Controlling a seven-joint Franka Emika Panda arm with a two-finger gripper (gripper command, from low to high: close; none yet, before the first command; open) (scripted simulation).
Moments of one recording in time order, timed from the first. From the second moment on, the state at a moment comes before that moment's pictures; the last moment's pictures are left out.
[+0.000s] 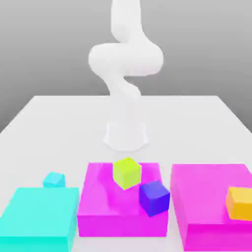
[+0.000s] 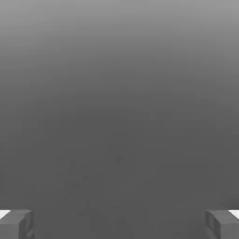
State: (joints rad) arm -0.04 -0.72 -0.02 -2.36 -0.04 2.35 0.79
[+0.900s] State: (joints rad) arm -0.52 0.27 -0.07 -2.81 0.29 3.08 0.20
